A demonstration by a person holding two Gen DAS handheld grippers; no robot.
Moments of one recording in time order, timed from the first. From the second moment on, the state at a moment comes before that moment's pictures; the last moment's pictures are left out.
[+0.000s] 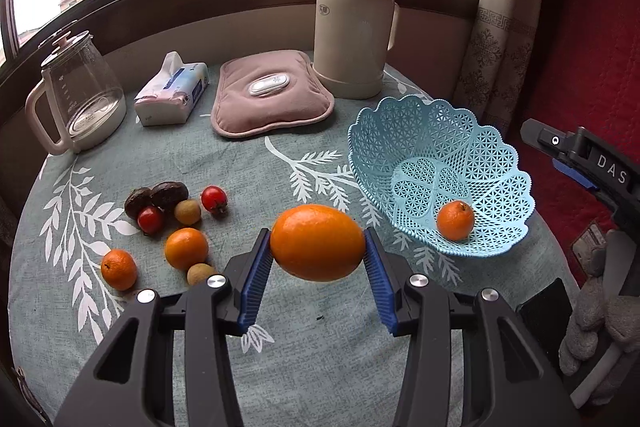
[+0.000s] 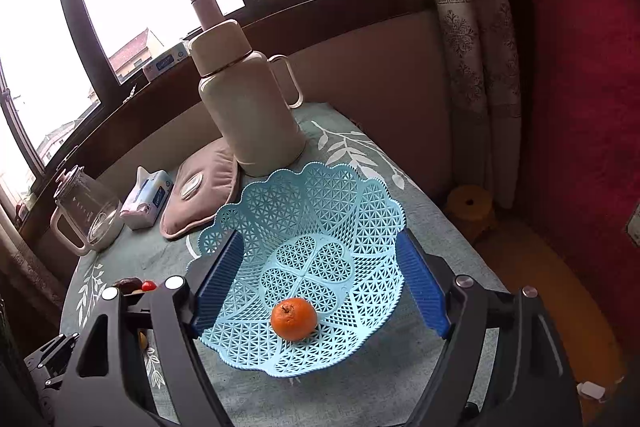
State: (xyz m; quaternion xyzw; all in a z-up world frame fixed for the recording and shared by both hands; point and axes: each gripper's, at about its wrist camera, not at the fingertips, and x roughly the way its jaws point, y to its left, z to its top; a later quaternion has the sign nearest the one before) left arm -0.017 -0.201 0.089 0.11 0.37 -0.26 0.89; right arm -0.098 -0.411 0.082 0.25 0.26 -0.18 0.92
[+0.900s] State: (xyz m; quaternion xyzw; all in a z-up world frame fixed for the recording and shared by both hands) left arm -0.005 -0.281 0.090 0.15 0.32 -0.29 0.89; right arm -0.106 -0.407 0.086 0.18 0.24 -0.24 0.92
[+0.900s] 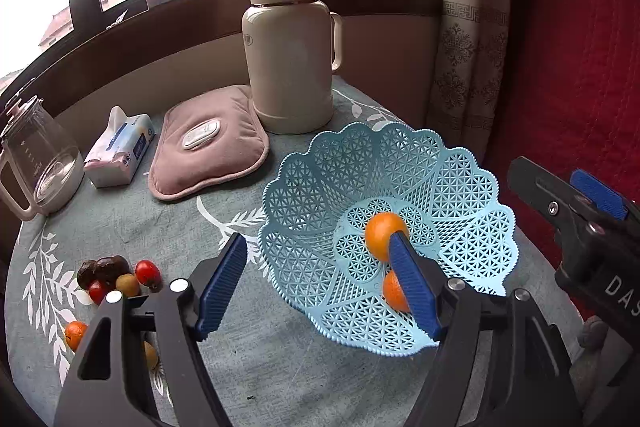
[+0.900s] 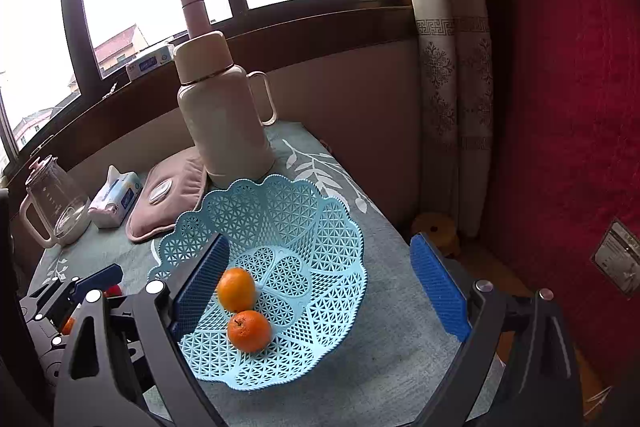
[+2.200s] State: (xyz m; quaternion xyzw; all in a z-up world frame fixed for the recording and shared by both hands) left arm -0.014 -0.213 0.099 0.13 0.30 -0.18 0.93; right arm -0.099 -0.374 0.090 0.17 0.25 -0.18 0.93
